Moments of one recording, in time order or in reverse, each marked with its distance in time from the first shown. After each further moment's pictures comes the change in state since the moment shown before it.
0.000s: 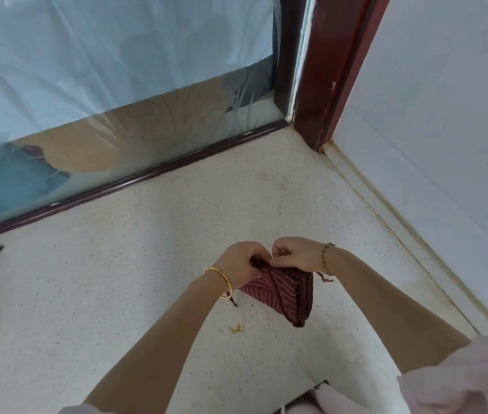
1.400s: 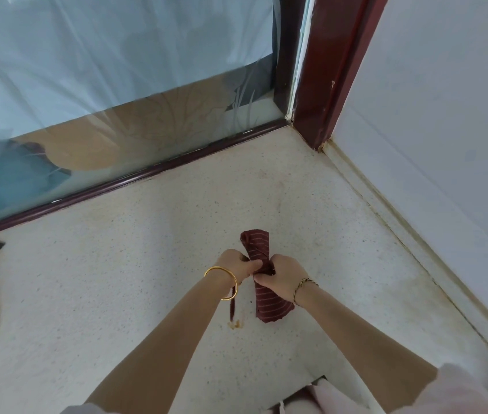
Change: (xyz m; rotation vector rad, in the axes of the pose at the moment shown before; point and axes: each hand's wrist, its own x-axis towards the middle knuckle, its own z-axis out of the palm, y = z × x) left_hand -0.005 0.000 0.010 -0.292 0.009 -0.513; right_hand -0.002 -0.013 0.067 0.103 0.303 0.159
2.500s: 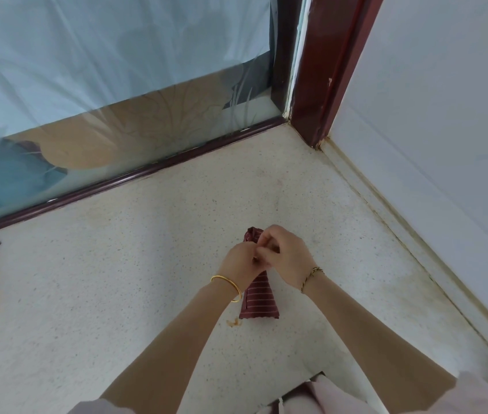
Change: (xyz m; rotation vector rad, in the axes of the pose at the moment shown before) left_hand -0.001 0.003 0.016 0.321 0.170 0.456; right_hand -0.008 -0.012 -0.022 0.286 0.259 -0.228
